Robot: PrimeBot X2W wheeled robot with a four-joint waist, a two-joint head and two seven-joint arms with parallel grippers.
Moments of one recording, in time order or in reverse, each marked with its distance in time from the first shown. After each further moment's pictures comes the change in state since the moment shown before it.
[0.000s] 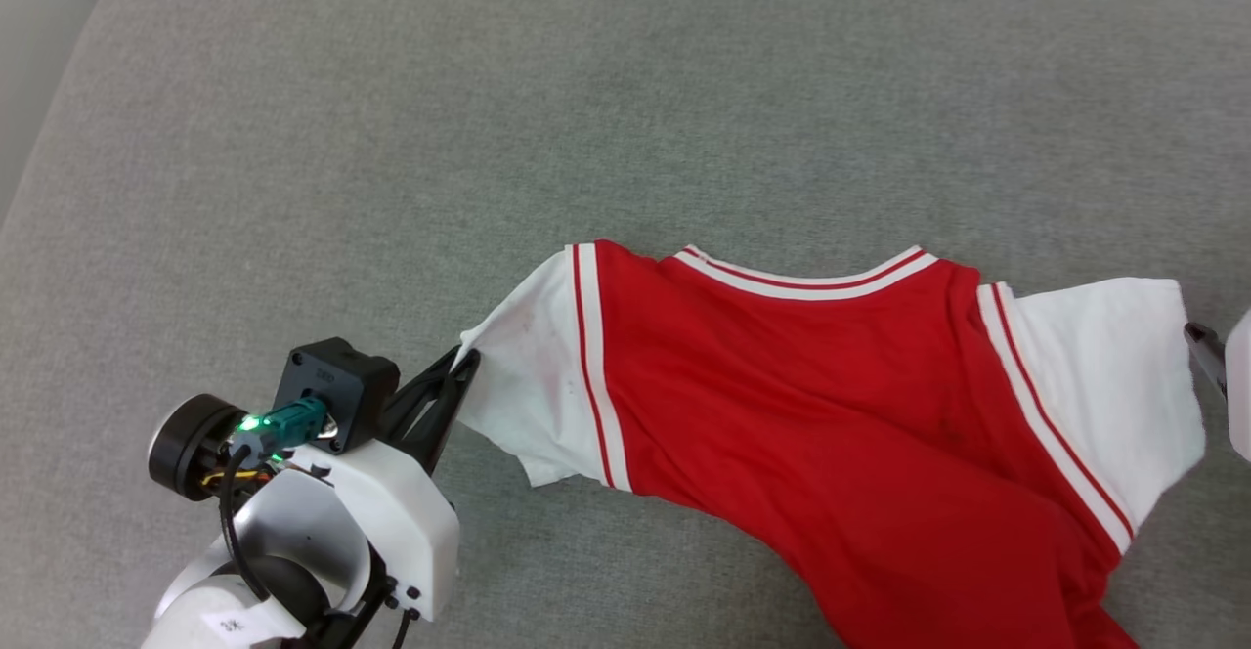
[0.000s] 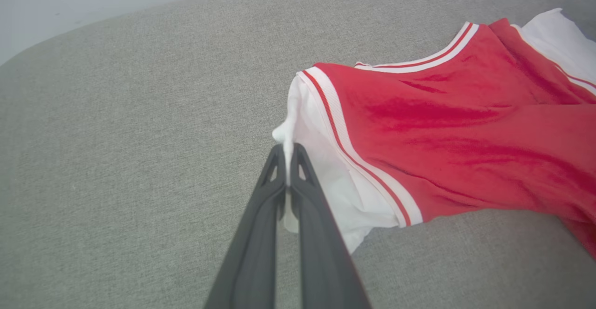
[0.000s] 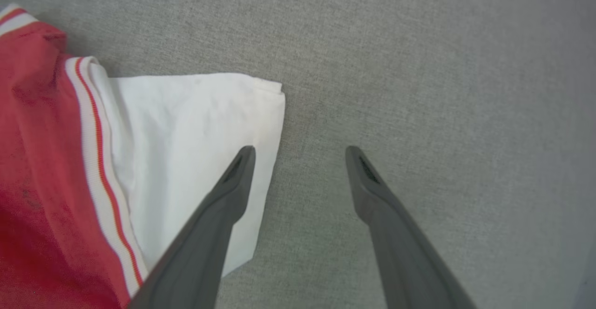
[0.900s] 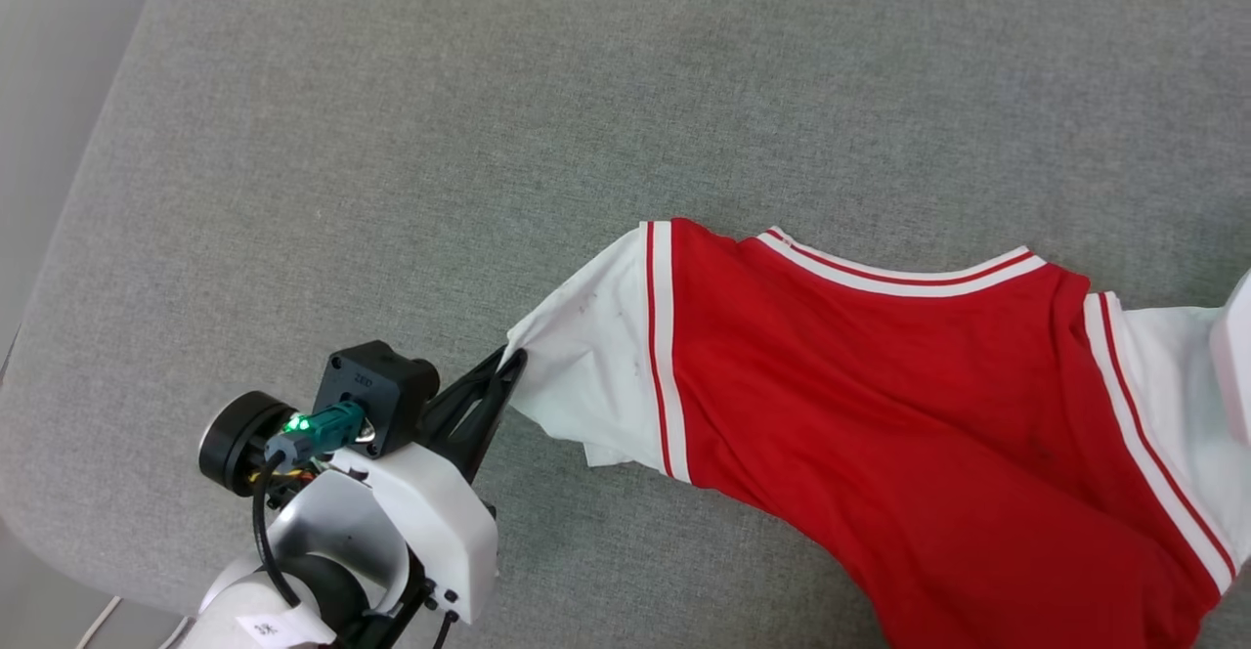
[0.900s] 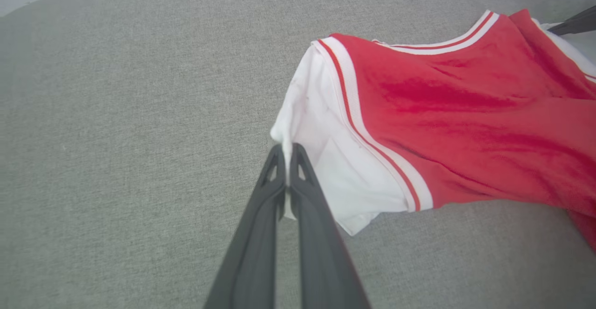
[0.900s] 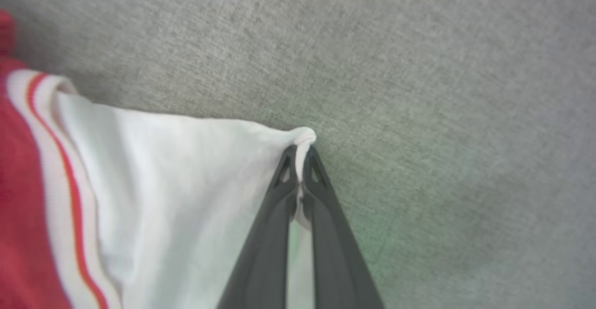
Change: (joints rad) left arm -0.021 -0.038 -0.054 0.007 -0.016 -0.010 -0.037; right arm -0.103 -0.129 0.190 0.246 0.045 -0.002 0.019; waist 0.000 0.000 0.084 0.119
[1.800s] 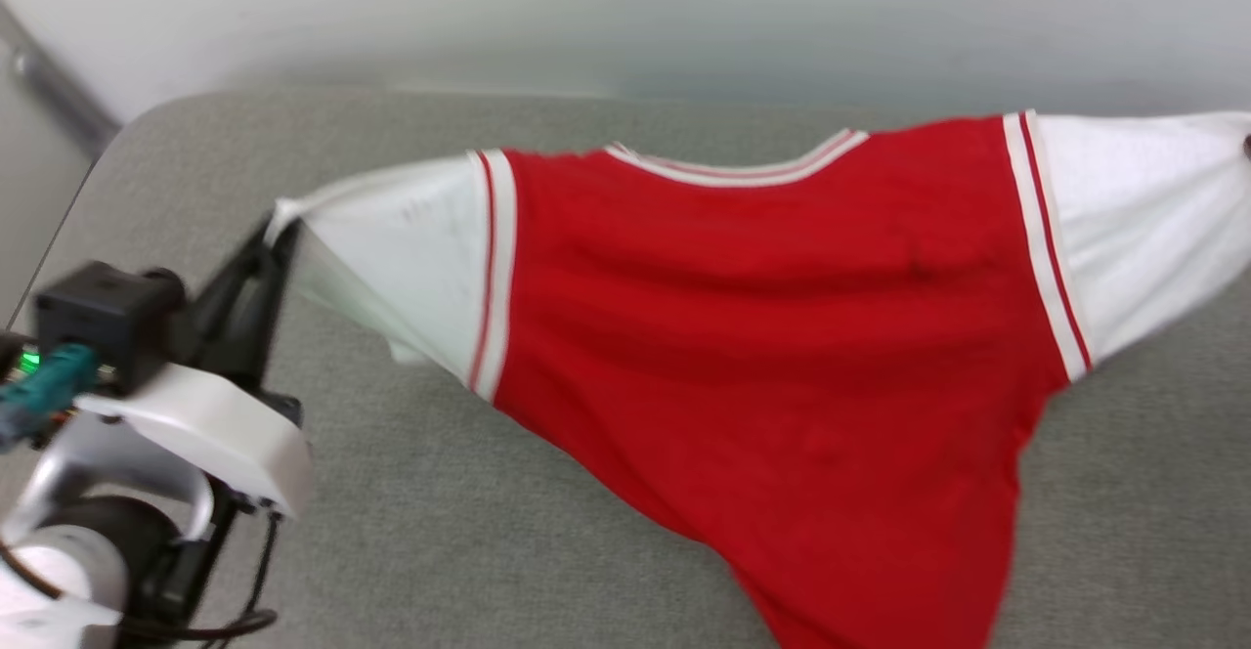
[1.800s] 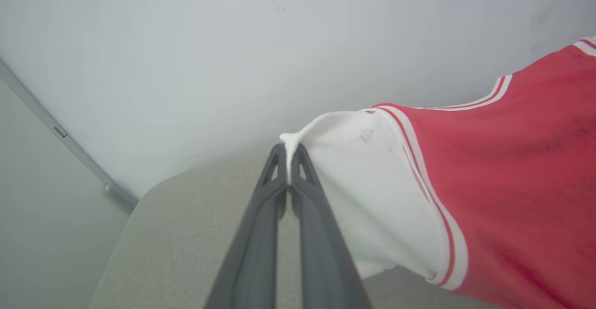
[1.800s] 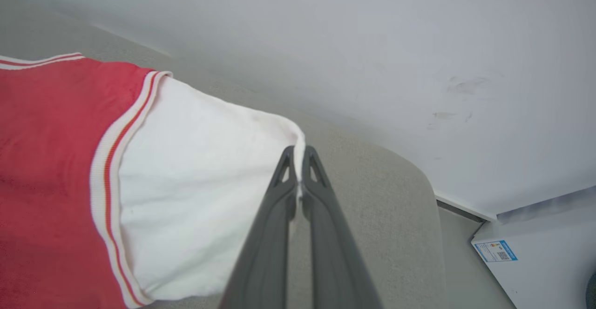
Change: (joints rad) left arm -0.028 0.124 0.224 -0.062 0.020 0.085 -0.079; right arm -0.079 -0.042 -0.038 -0.183 0.062 0.002 -0.341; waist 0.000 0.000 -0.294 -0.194
